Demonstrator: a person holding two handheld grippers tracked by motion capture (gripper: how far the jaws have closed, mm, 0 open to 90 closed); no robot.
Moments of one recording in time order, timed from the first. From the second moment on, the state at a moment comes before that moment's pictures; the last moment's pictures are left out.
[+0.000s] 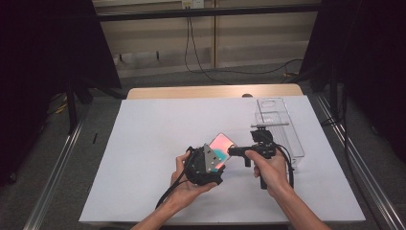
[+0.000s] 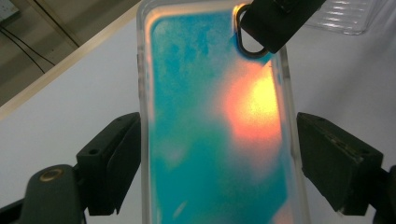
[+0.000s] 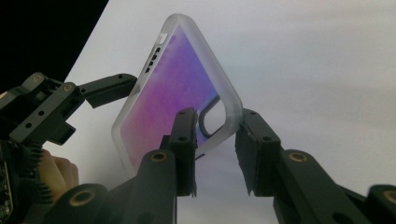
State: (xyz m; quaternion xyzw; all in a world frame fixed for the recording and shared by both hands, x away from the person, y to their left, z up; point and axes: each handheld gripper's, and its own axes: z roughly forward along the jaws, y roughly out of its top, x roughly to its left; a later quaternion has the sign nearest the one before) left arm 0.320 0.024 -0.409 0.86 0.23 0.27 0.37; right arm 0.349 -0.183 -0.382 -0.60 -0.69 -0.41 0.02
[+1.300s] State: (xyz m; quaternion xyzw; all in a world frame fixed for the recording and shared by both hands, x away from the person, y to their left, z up) left arm 0.333 0.035 -0.407 0.83 0.28 0.24 0.41; right arm 0.351 -0.187 -0.379 -0.57 -0.67 -0.47 0.03
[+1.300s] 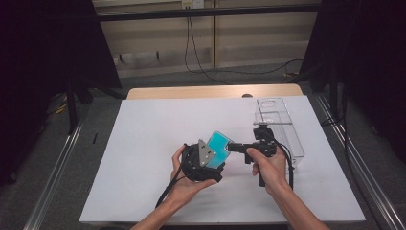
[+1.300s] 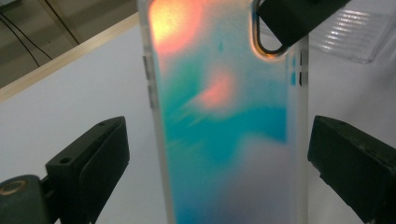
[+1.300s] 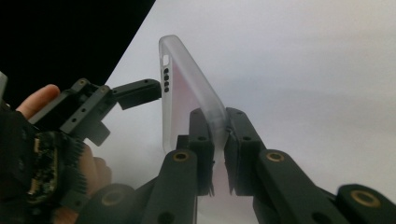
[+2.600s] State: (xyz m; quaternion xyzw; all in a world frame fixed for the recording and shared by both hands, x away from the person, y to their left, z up) left arm 0.349 0.130 -0.403 0.73 0.36 0.25 0.52; right arm 0.342 -0.217 -0.353 -0.50 -0.68 -0.51 -0.13
